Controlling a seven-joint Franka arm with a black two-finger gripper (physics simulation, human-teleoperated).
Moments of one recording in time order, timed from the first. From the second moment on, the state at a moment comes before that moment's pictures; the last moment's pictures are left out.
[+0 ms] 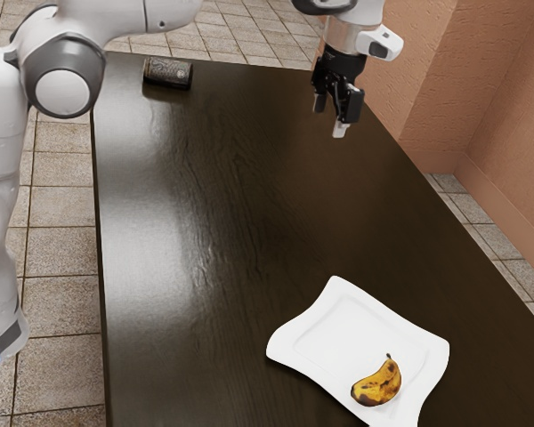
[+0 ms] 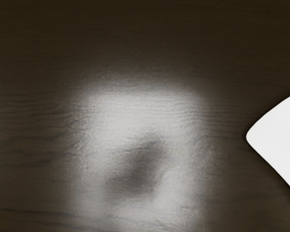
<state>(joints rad) -0.14 0.18 0.19 -1.18 -0.04 1.43 -0.04</state>
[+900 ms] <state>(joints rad) -0.13 0.17 0.18 -1.19 -0.20 1.41 -0.63</state>
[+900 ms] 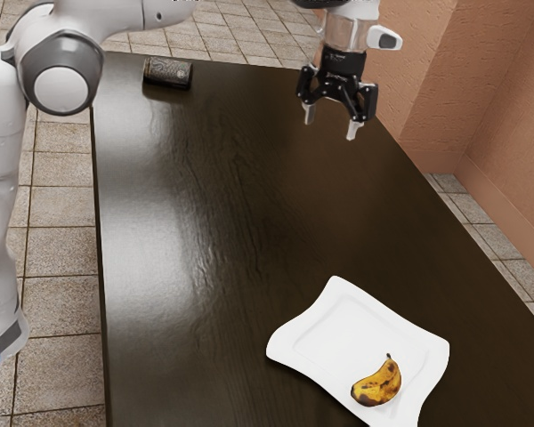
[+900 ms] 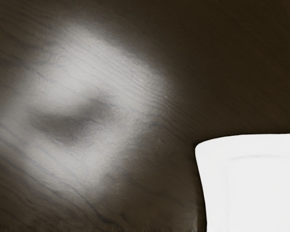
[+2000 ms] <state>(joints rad) -0.54 0.29 0.10 -1.35 -0.19 1.70 -1.13</state>
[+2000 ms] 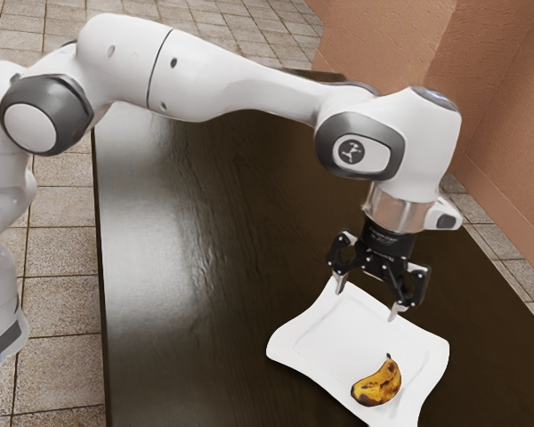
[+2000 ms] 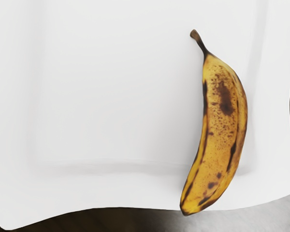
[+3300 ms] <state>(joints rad) -0.56 0.44 0.07 -1.36 -0.13 1.88 -1.20</state>
